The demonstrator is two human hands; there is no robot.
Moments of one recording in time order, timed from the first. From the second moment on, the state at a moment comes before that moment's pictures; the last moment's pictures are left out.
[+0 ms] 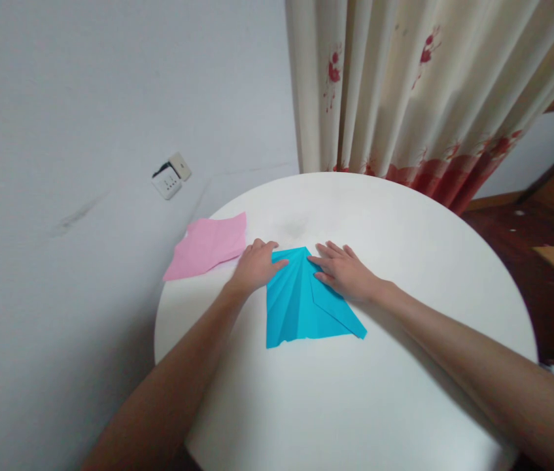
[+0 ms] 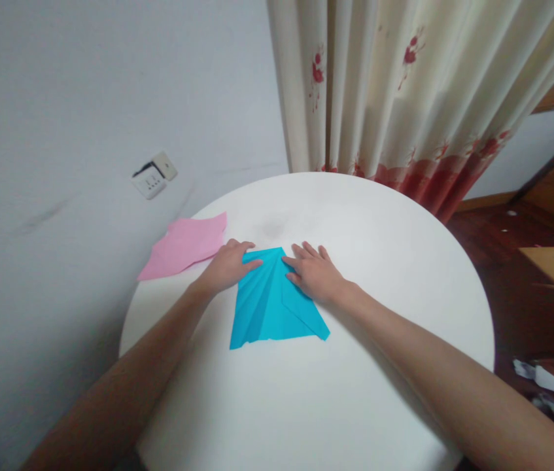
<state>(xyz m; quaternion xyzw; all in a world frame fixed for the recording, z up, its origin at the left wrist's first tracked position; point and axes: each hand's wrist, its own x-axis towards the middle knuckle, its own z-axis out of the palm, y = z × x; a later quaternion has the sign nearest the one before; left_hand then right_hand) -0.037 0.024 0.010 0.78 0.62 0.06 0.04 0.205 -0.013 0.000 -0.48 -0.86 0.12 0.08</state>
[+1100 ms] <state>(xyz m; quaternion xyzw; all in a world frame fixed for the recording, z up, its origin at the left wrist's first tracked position) -0.027 0.012 0.013 0.91 0.37 0.03 0.17 0.206 -0.008 -0.006 -0.48 -0.86 0.13 0.10</state>
